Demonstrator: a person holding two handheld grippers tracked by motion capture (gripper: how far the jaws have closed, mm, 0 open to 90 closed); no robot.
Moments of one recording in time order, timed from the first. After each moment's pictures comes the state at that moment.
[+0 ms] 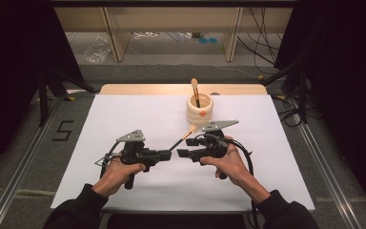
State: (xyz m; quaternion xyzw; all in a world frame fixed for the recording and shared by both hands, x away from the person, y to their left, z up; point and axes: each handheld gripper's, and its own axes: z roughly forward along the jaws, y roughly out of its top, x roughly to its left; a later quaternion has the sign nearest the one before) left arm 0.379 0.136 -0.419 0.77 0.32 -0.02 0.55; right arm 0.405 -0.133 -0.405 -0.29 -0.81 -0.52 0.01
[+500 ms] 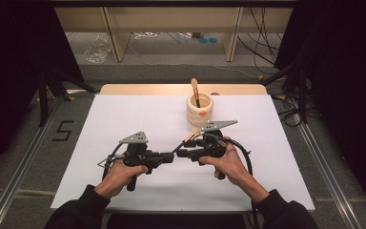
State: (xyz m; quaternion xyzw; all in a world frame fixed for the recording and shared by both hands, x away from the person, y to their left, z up) left arm 0.376 0.129 -0.423 0.77 0.31 -0.03 0.55; right arm 0.406 -0.130 -0.407 -0.29 -0.80 -0.53 0.04
